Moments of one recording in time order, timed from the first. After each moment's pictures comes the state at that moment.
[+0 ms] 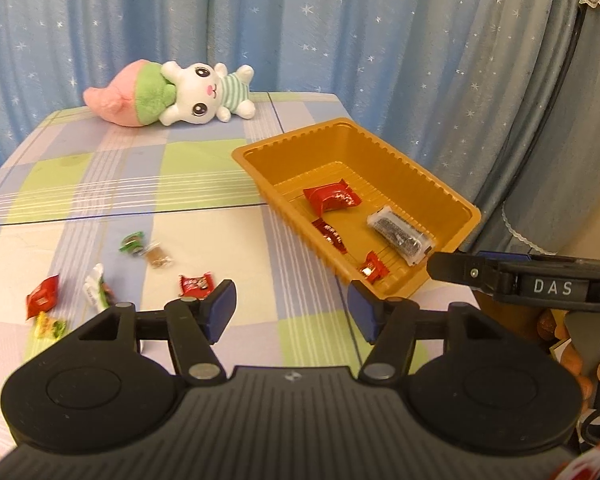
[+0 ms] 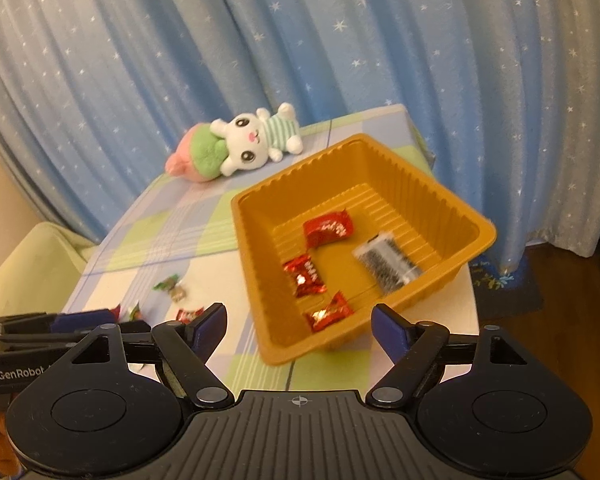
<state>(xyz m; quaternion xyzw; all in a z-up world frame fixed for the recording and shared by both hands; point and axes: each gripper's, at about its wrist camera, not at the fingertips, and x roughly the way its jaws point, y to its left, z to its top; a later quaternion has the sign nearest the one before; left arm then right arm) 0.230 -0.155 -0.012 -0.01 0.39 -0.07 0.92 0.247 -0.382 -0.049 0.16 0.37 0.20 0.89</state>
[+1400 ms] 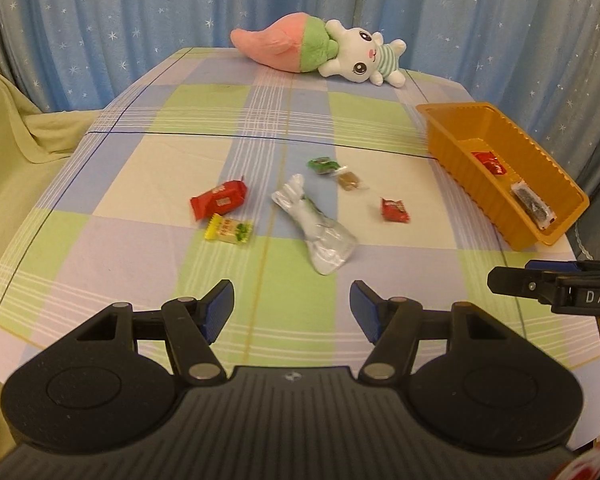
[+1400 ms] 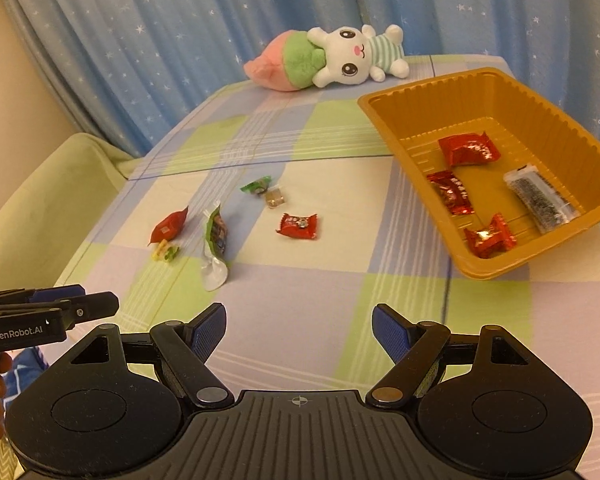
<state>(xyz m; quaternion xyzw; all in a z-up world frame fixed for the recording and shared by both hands) 0.163 0.007 -0.039 -0.05 0.43 0.05 0.90 0.221 -0.243 -0.074 0.09 0.43 0.27 0.86</state>
